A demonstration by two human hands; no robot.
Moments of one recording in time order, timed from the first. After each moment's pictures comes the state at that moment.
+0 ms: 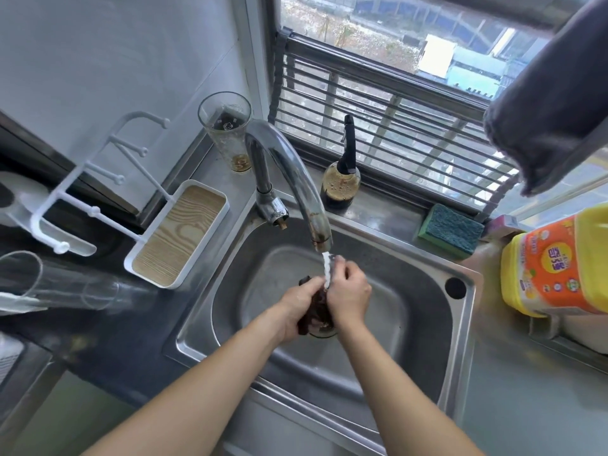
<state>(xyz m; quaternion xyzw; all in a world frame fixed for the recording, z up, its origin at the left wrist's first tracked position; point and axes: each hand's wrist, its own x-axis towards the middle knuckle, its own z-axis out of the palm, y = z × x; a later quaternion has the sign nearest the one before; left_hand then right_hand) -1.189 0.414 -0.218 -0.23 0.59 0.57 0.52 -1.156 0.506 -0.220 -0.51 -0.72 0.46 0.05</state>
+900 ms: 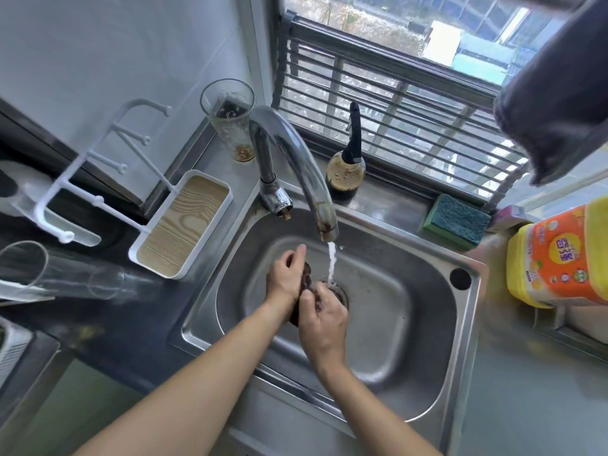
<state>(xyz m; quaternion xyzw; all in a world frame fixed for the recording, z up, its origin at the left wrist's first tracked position) -1.212 0.401 -0.237 -0.09 0.81 0.51 0.26 -1.113 0.438 -0.213 -0.35 -0.78 0.50 0.13</state>
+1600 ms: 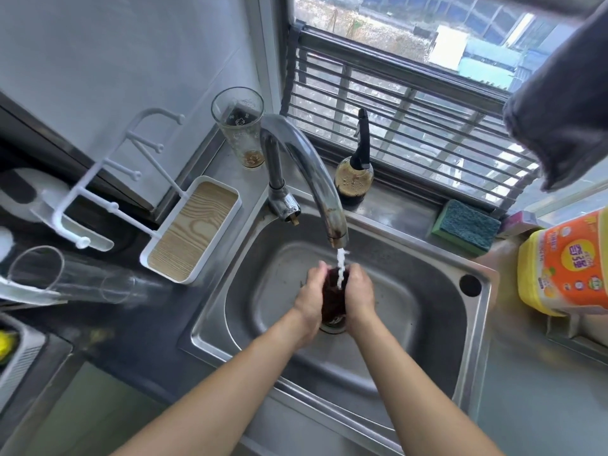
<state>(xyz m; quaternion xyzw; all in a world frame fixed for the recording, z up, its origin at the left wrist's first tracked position) -1.180 0.420 -0.212 -0.18 0.58 0.67 0.44 -1.157 0.505 -0.235 -0.55 -0.53 0.65 0.00</state>
